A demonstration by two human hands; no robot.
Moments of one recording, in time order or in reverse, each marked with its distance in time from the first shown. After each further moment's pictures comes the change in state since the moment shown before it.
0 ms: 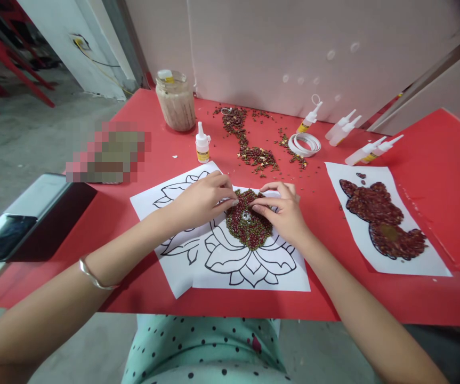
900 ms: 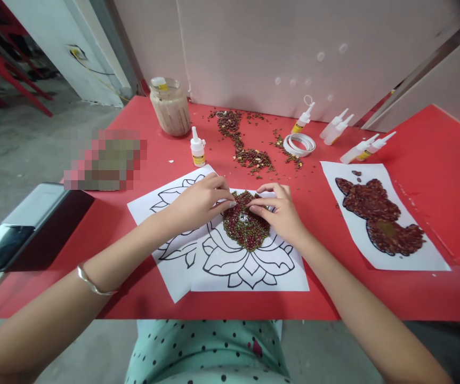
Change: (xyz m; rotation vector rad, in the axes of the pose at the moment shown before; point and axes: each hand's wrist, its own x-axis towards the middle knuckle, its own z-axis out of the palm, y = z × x) left_hand 0.002 0.001 -0.002 0.000 -0.014 0.005; right_hand 0.002 0.003 0.000 0.128 -0.017 0.054
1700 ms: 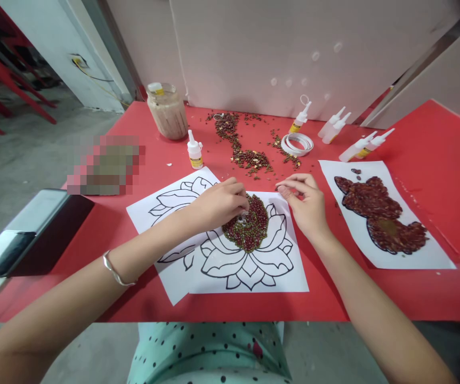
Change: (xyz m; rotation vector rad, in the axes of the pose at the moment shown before) left_hand 0.029 0.006 0.021 0.070 -0.083 0.145; right_hand 0.006 0.019 -0.030 0.102 0.340 0.108
